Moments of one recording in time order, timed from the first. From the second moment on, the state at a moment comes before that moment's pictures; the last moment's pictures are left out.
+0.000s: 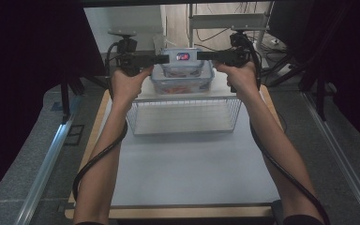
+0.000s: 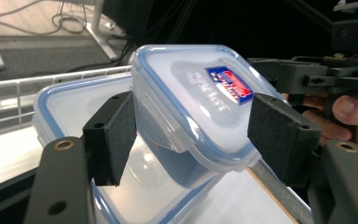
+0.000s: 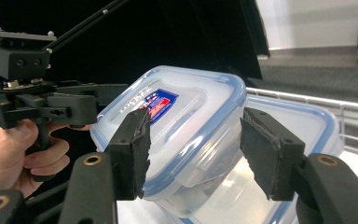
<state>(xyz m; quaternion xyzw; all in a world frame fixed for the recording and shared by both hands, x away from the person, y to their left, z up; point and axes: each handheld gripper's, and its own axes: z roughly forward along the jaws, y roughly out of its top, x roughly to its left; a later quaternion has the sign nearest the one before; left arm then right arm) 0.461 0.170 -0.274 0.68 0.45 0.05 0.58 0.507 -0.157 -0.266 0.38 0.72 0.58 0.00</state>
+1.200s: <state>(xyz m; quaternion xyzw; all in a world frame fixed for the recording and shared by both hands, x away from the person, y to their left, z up) 0.389 0.172 -0.308 0.72 0.36 0.17 0.57 0.456 -0.145 -0.295 0.28 0.79 0.54 0.09</state>
